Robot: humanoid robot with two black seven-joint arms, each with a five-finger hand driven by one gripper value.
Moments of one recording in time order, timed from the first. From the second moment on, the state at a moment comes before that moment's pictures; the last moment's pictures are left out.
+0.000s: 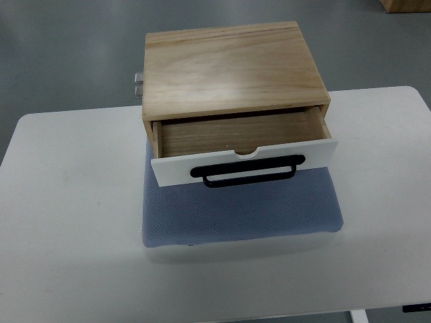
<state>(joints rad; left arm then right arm) 0.01 0.00 0.14 -0.12 0.10 -0.07 -0.04 1.33 -0.71 0.48 0.73 0.08 0.16 -0.04</state>
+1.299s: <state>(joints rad) 0.01 0.00 0.14 -0.12 0.10 -0.07 -0.04 0.96 -0.39 0.68 0.44 0.09 0.23 0.03</state>
